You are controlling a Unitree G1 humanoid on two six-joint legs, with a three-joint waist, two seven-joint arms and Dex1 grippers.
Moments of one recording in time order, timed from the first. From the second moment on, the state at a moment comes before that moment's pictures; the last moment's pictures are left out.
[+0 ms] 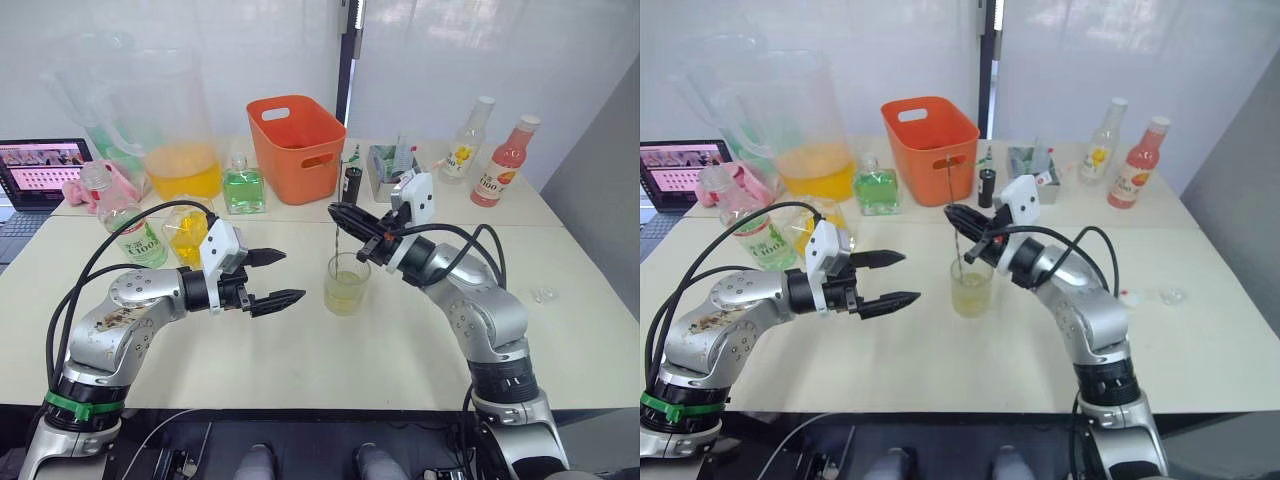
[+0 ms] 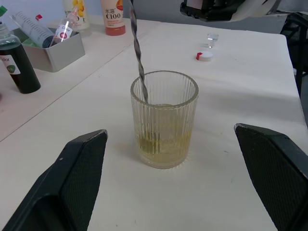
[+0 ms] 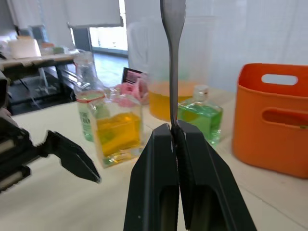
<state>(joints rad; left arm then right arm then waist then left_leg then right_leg) -0.43 0.69 0.03 -0.28 -0.55 0.59 -0.95 -0.63 -0.30 0.04 -0.21 0.43 0.48 0.57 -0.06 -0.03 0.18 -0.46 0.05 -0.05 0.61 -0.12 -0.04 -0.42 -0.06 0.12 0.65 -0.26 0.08</state>
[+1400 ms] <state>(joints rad) -0.39 0.68 0.02 -0.34 -0.55 0.62 -0.93 -0.74 -0.50 -0.09 -0.36 0.68 0.79 0.58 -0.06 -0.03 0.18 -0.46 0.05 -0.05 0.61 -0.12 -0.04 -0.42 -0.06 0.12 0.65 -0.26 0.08</state>
